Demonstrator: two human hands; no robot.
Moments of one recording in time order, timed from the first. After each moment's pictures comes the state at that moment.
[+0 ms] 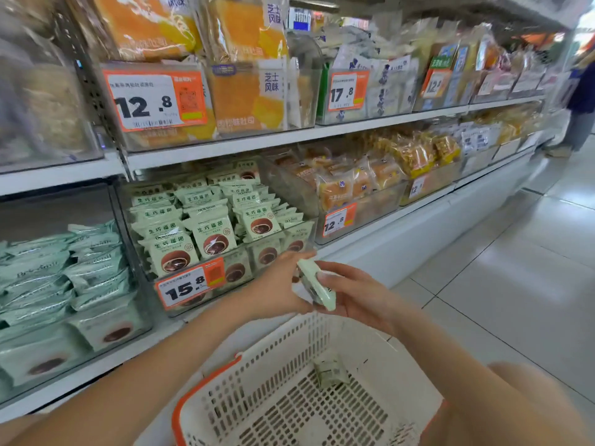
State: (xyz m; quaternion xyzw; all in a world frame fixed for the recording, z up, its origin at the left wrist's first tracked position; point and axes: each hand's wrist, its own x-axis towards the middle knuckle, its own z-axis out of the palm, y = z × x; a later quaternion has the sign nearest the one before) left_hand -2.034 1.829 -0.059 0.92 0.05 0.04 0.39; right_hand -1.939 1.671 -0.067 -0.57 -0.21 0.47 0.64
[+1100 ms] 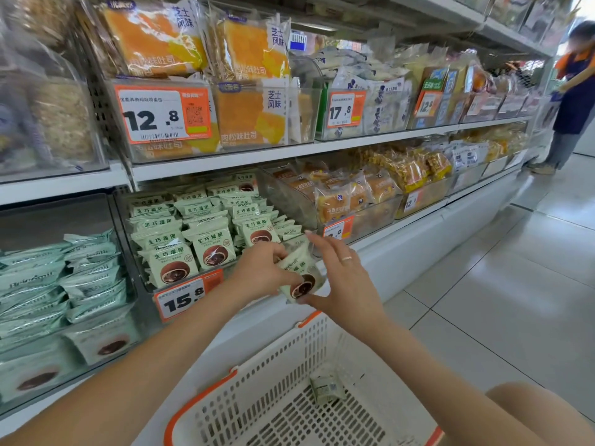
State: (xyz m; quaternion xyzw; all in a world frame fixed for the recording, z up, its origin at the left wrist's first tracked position) left_hand -2.033 1.838 -0.017 0.88 0.21 0.10 0.42; right_hand -1.960 1.693 -0.047 -0.84 -0.45 -0.11 0.27
